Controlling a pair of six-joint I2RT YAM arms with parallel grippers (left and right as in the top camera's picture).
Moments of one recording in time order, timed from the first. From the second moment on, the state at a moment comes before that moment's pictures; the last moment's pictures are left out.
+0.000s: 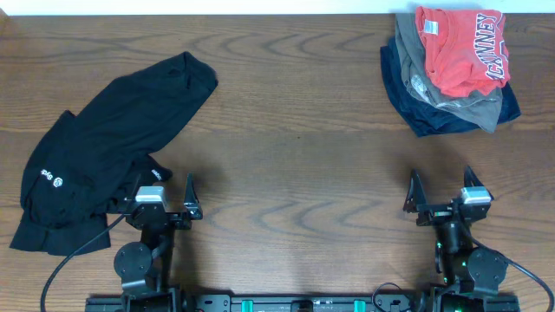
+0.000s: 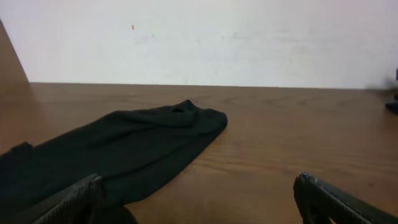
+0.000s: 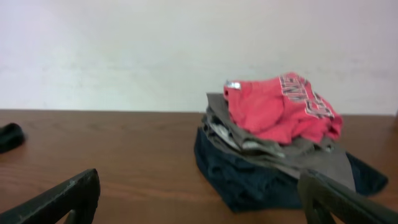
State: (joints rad) left arm 0.15 0.01 0.02 -0.09 0.17 -0.04; right arm -0.16 0.02 0.01 0.07 -0.24 0.06
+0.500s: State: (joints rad) left arm 0.15 0.33 0.27 -0.24 0.18 -0.09; right arm -0.16 0.17 0.16 0.07 -0.31 0.05
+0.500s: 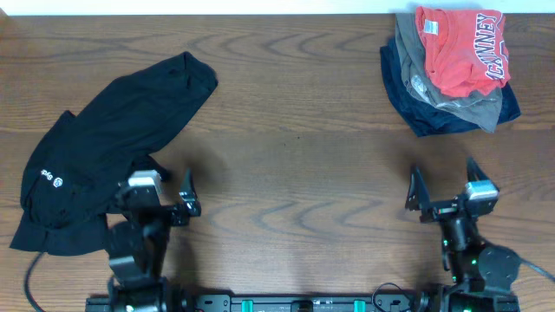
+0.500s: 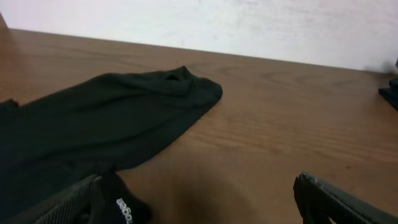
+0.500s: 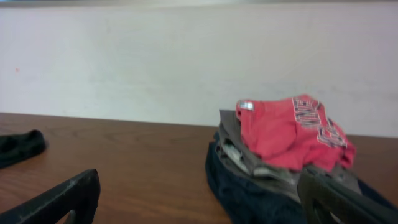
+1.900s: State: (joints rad) left arm 0.15 1.67 0.95 -0.65 -0.04 -0.08; right arm -0.09 1.68 1.10 -0.24 -0.63 -0.03
